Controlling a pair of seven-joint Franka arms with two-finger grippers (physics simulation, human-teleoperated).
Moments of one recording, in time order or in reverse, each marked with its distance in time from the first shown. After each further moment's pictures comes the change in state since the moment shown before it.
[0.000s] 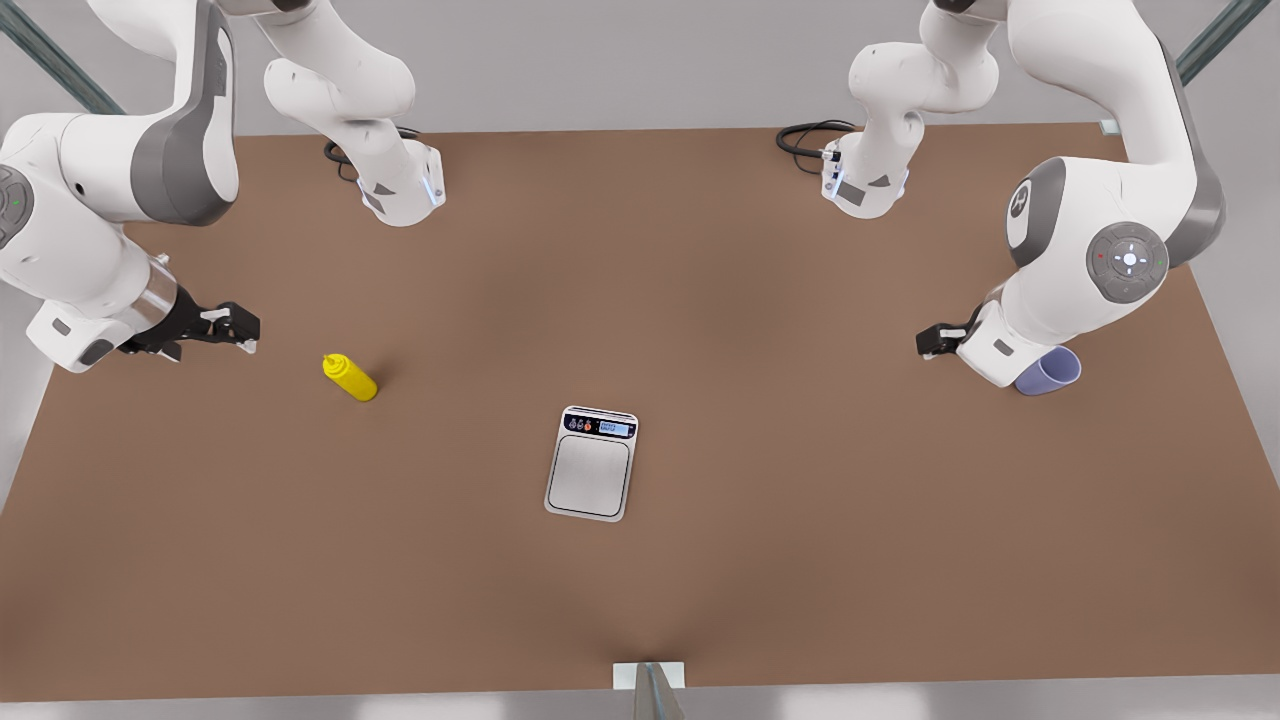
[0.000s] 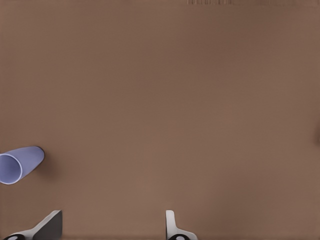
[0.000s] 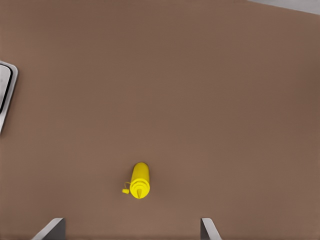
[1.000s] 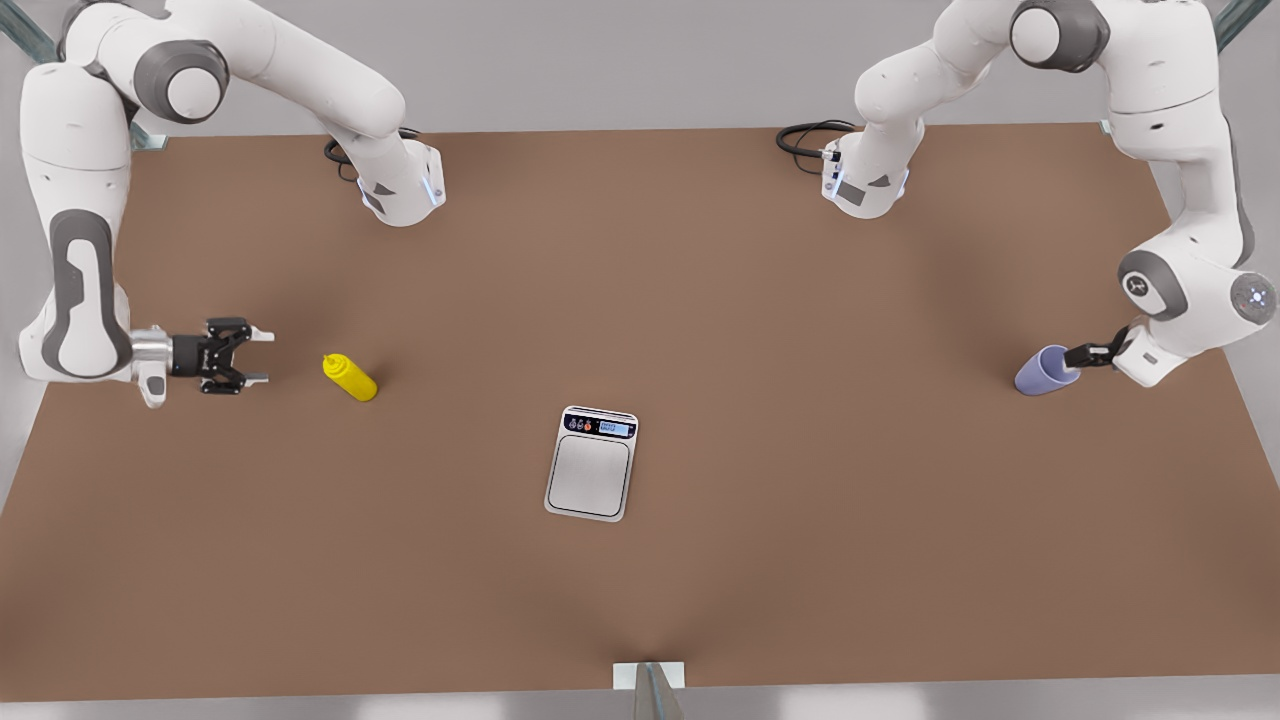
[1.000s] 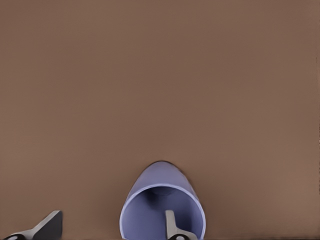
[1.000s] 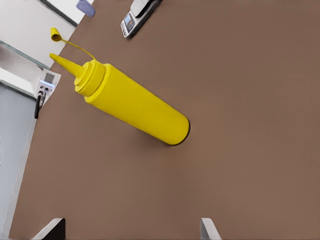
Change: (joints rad) left arm 0.556 0.167 0.136 -0.524 0.001 0.768 0.720; right arm -0.634 0.450 -0.008 -0.419 0.613 0.095 -1.619
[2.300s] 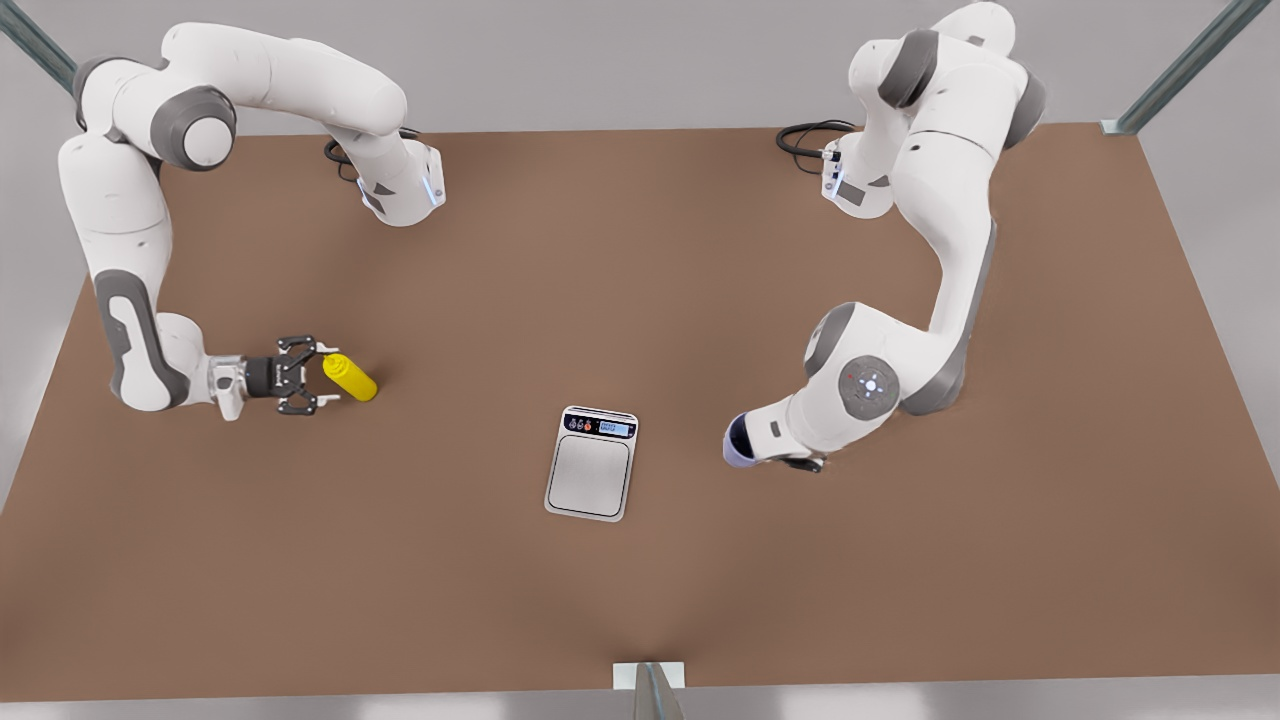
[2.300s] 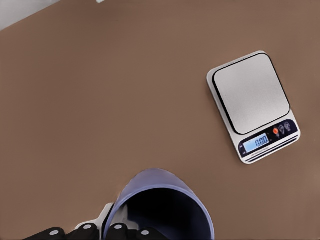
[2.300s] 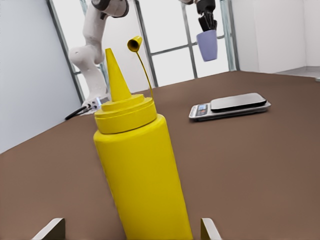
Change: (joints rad) left arm -0.734 0.351 -0.334 0.814 -0.032 -0.325 -0.452; right arm 0.070 0.186 0.014 -0.018 0.315 -0.118 -0.781
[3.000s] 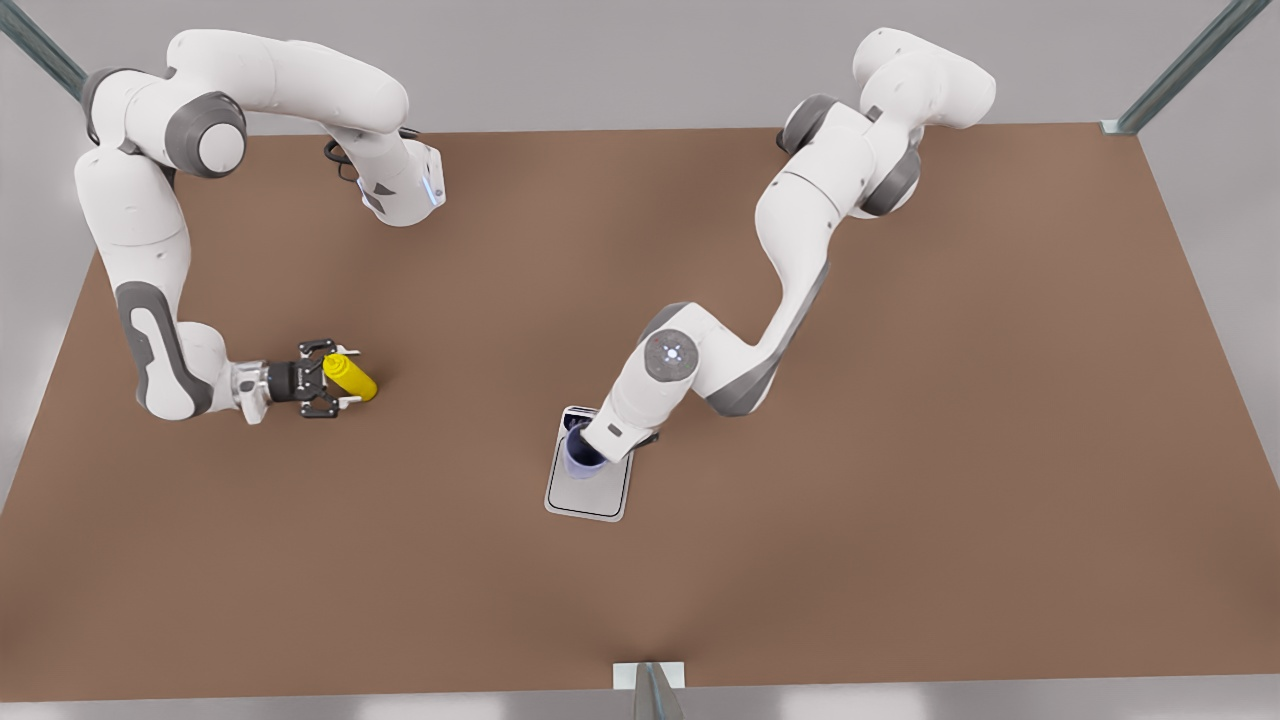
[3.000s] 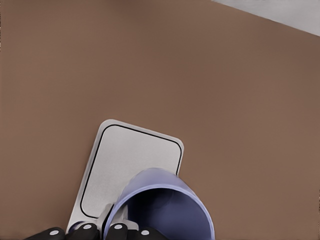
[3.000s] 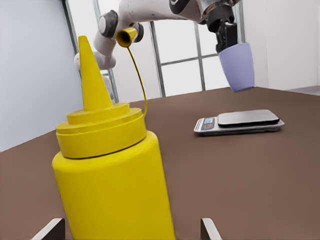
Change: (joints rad) left arm -0.322 0.357 0.068 0.417 -0.001 0.158 -0.907; right arm 0.066 0.017 0.000 -0.013 0.061 -0.010 -0.072
